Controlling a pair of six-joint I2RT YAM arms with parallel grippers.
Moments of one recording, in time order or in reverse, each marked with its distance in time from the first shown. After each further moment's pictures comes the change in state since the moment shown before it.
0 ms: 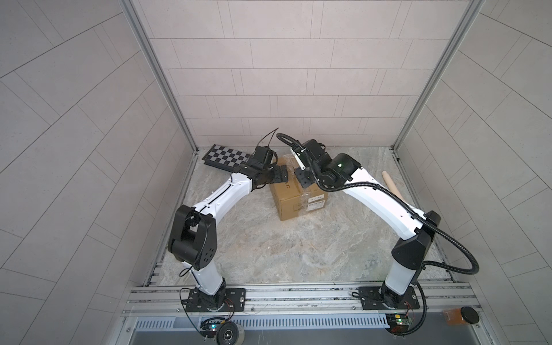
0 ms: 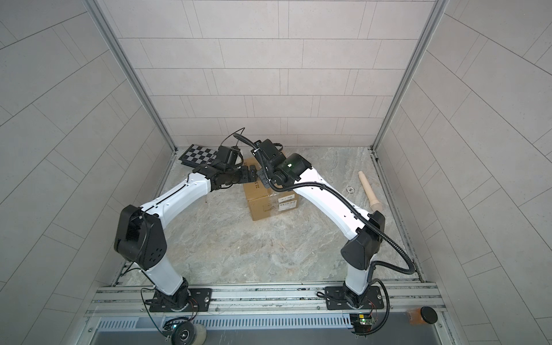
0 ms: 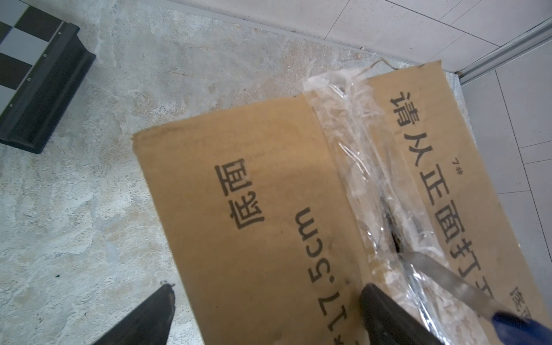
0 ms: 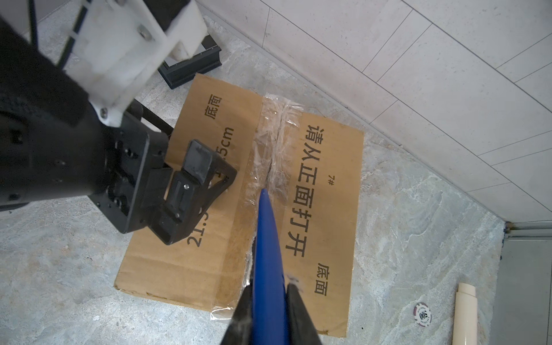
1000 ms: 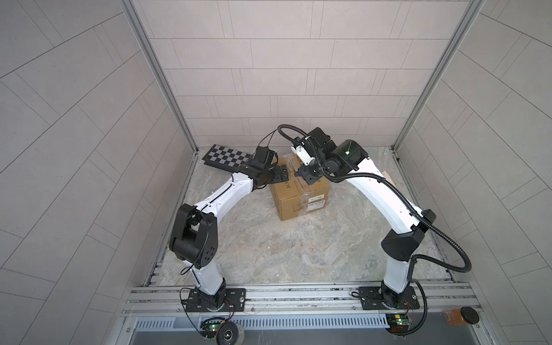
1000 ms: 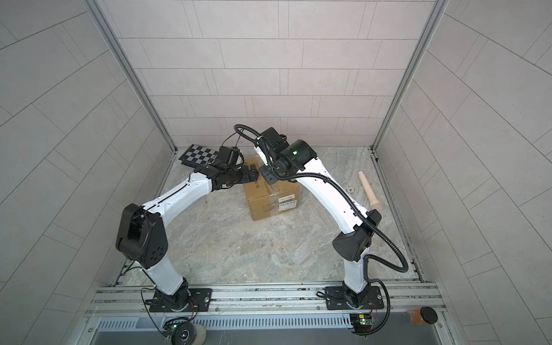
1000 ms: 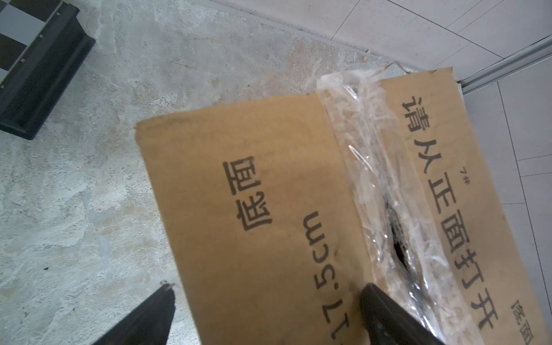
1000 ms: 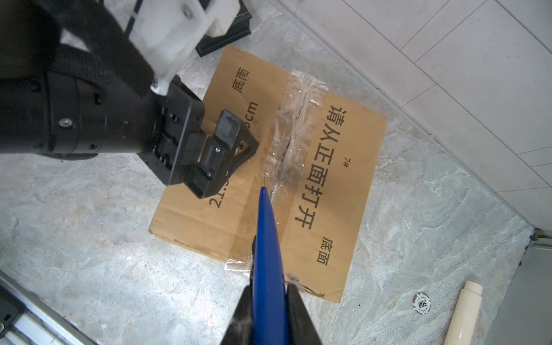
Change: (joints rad) left arm 0.000 0.017 0.004 -0.012 -0.005 -0.053; right arm -0.040 0.106 0.310 -0.317 -0.170 -0.074
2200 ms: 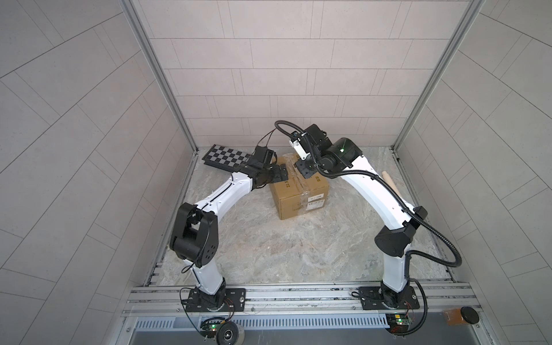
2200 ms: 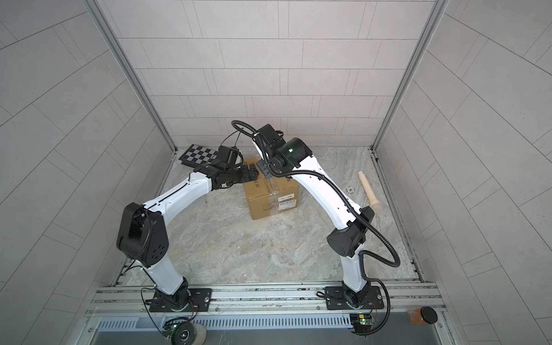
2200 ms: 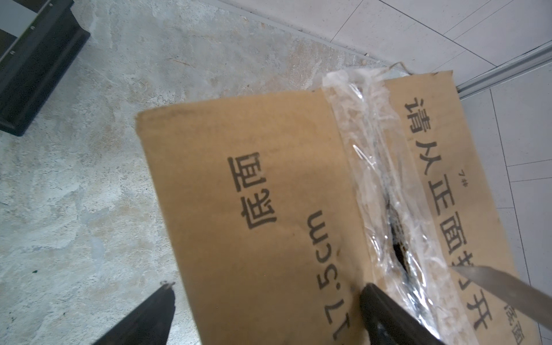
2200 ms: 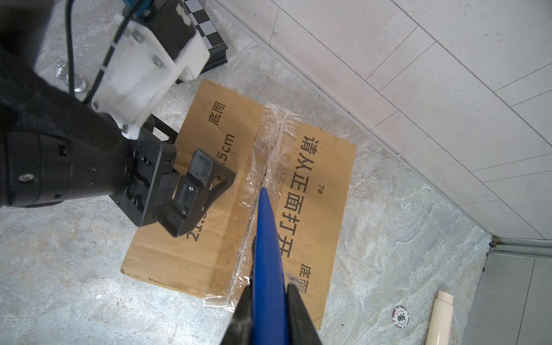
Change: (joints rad) left arm 0.013 0.010 0.000 0.011 0.026 -0.016; right arm -0.002 0.069 0.079 0.064 0.102 -0.016
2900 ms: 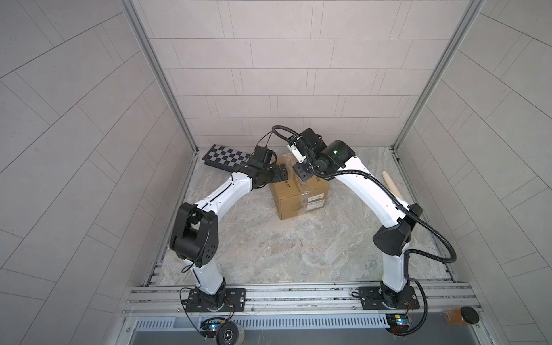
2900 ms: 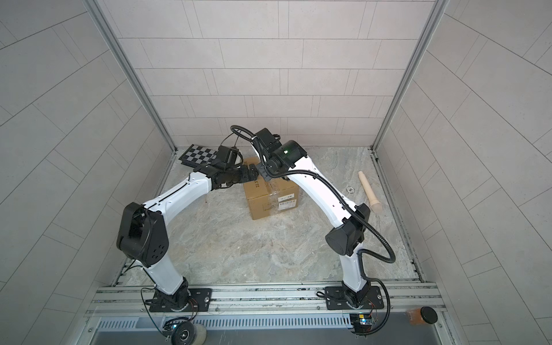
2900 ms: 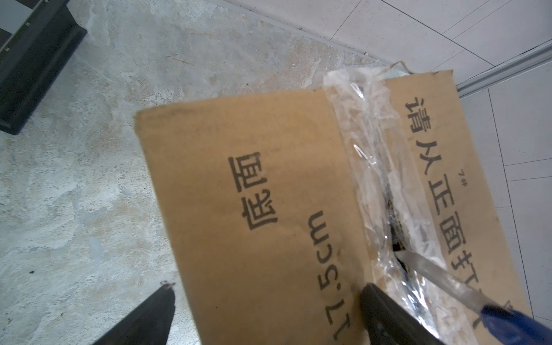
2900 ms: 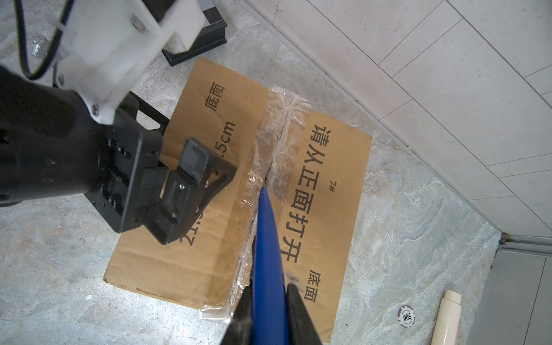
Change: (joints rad) left arm 0.004 0.002 0.000 0.000 0.011 0.000; right arm -0.005 0.010 -0.066 0.032 0.003 0.002
